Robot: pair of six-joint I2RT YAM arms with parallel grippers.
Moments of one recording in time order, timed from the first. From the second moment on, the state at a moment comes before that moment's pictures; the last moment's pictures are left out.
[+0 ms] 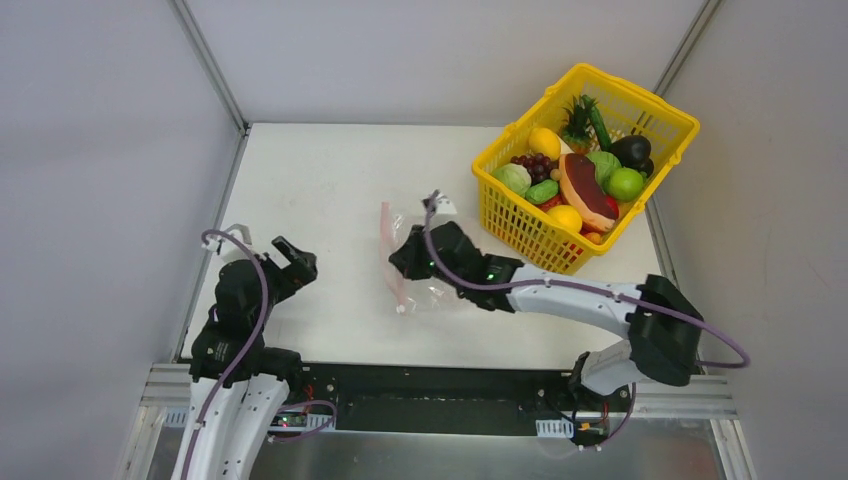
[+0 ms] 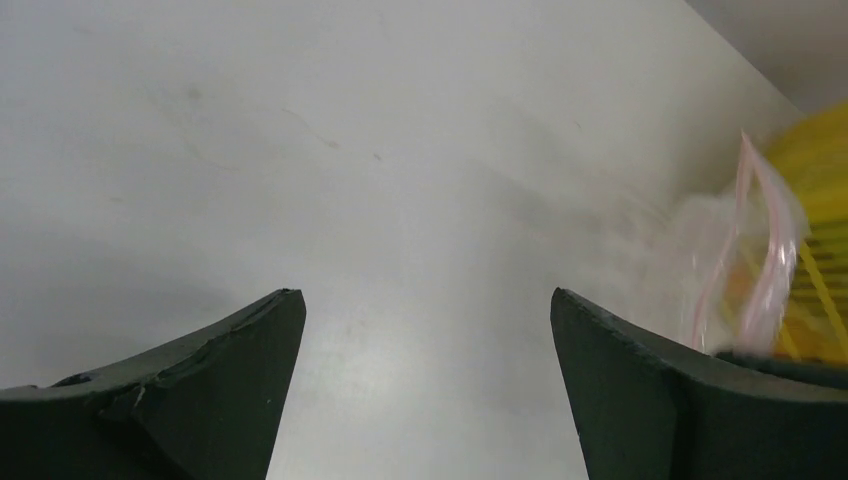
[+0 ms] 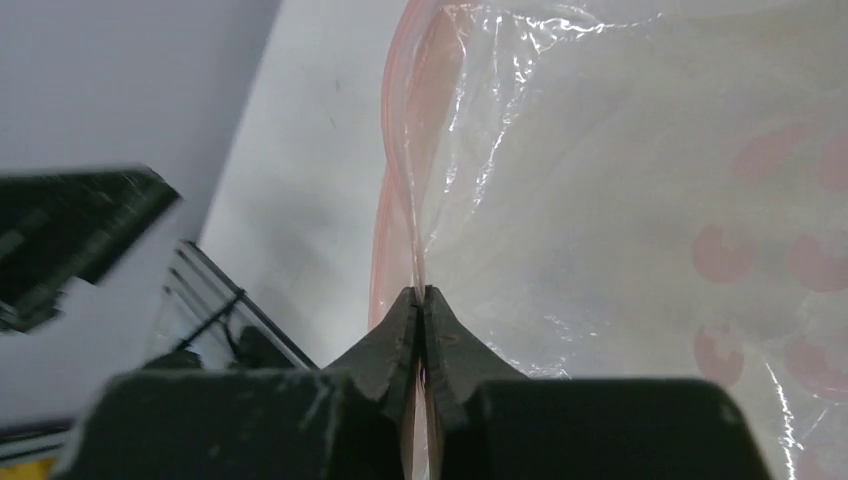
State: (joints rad) left arm -0.15 0.33 0.65 -0.76 -0.29 -0.63; right arm 1.16 1.54 1.04 -0.02 0.29 0.77
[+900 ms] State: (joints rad) left arm -0.45 0.45 0.52 -0.30 0.20 -0.71; right arm 0.99 1.30 0.76 0.34 -0.06 1.06
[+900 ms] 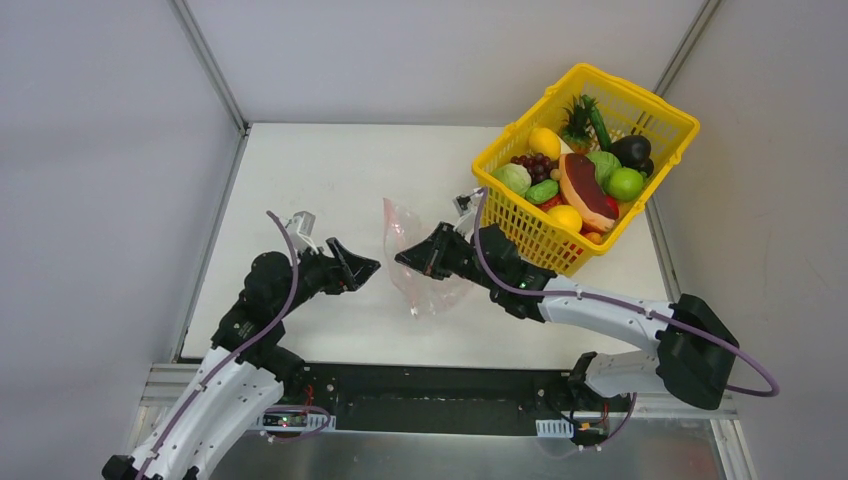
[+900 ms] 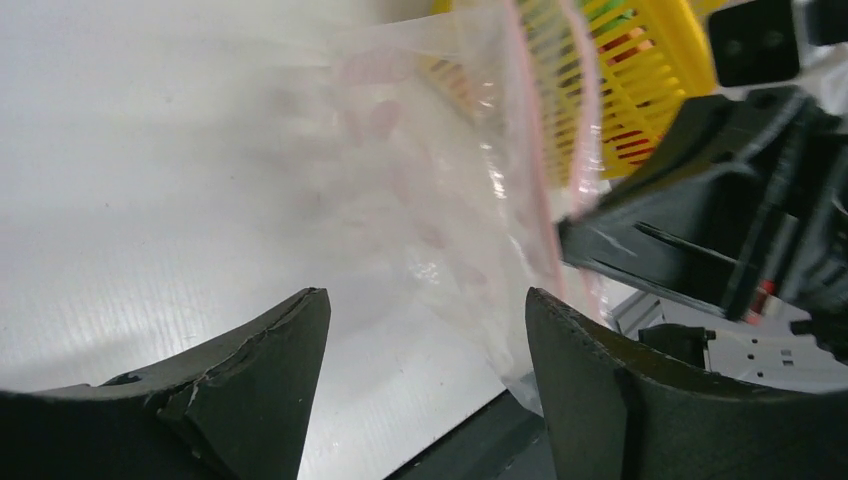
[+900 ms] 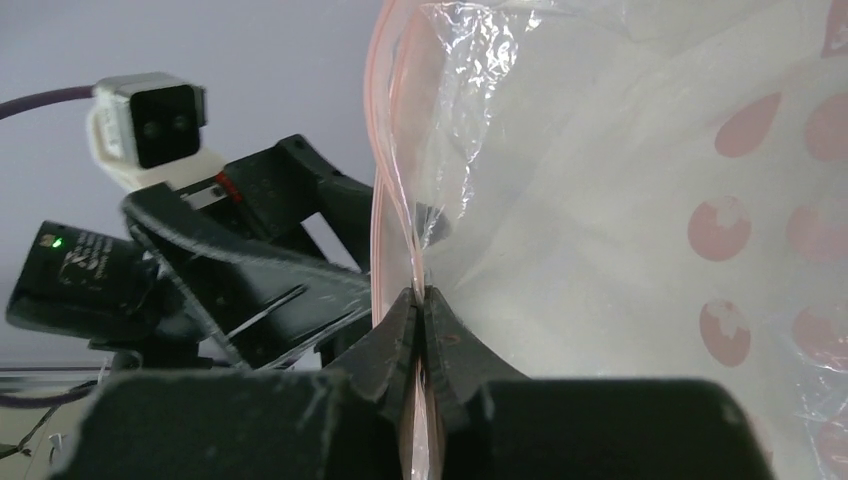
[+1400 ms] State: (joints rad) left arm -0.45 0.48 0.49 -0.31 0.20 -0.76; right arm 1.07 1.22 0.75 0.24 0.13 1.10
